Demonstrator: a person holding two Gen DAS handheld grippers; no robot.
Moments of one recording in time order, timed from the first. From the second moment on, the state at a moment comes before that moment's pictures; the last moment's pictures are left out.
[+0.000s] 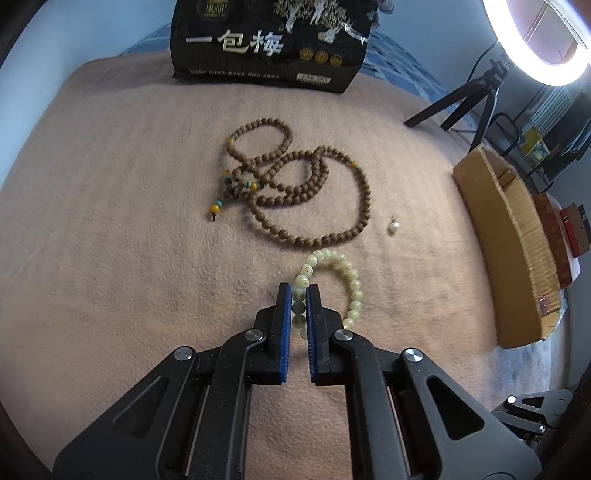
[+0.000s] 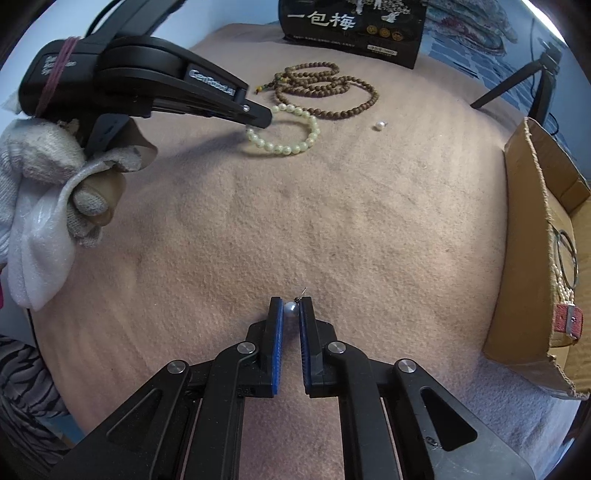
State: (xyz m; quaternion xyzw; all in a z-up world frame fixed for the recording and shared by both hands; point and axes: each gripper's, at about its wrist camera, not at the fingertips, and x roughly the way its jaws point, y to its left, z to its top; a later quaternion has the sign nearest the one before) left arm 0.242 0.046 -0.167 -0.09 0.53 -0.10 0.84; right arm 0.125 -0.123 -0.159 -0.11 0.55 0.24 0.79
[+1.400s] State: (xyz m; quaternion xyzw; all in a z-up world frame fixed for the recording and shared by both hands) left arm 0.227 -0.069 -0.061 -0.08 0.44 -0.22 0.87; right arm 0.149 -0.264 -0.066 -0.01 0.47 0.15 0.87
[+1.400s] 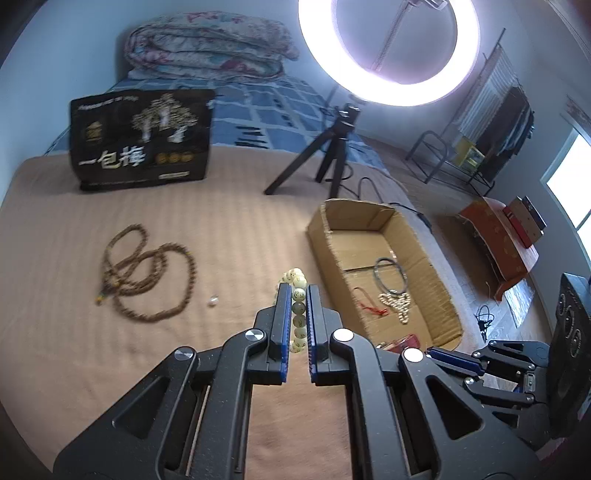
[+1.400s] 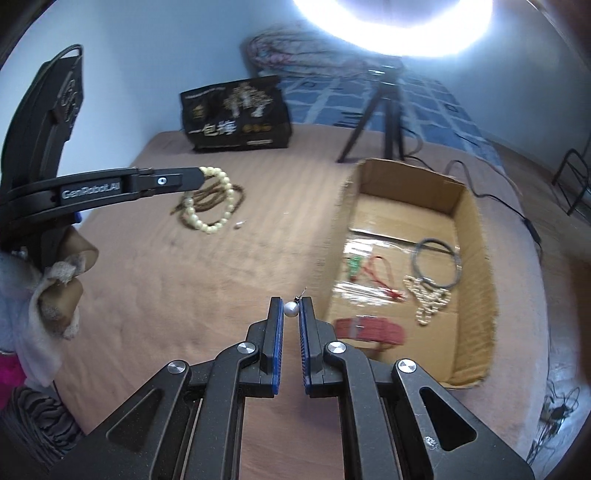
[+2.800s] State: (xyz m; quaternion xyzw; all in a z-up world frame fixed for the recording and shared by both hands) left arm 0.286 -0.212 -0.093 -0.02 0.44 -0.25 0.86; right arm 0.177 -0.354 -0.099 0.02 0.50 0.07 0.86
